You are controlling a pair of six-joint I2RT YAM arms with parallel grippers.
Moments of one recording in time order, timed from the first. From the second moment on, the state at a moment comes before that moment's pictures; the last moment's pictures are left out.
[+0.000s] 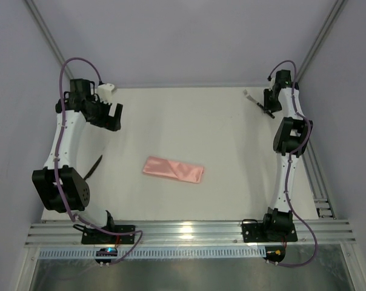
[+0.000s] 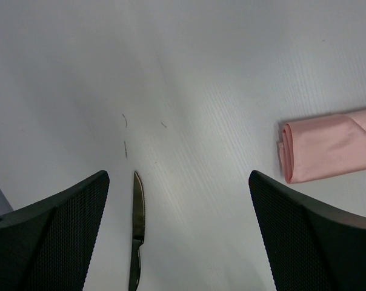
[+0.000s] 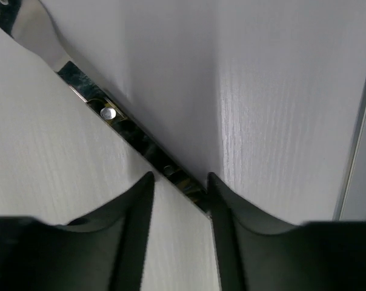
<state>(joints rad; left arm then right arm) 0.08 1.58 1.55 -0.94 0.29 0.39 -0.17 2.62 2.45 -0.87 -0.02 -0.14</state>
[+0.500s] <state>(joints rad) 0.07 1.58 1.56 -1.01 0.45 0.39 -0.16 2.29 1.91 -0.69 -0.13 0.06</state>
